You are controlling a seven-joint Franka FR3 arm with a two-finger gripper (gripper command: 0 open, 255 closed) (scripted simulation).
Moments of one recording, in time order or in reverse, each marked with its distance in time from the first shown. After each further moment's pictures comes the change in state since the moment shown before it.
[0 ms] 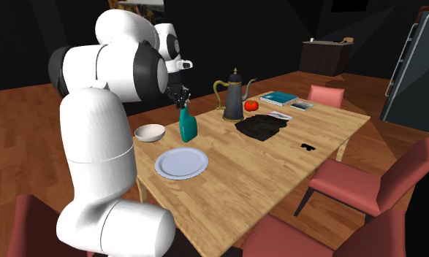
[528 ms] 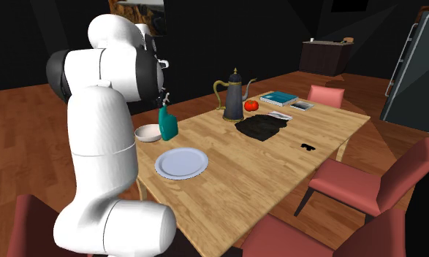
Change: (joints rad) arm 0.110 0.079 0.079 0.101 -0.025 -0.047 0.186
